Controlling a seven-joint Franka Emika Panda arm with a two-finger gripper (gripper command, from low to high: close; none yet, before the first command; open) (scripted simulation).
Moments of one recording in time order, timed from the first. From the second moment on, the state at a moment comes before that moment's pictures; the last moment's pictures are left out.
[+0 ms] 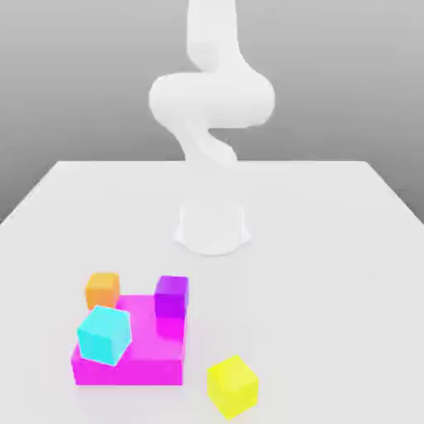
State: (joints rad) arm 0.03 -0.71 -0.02 -2.32 0.01 2.34 0.74
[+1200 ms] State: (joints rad) arm 0.15 0.39 -0.06 -2.52 0.10 2.90 0.20
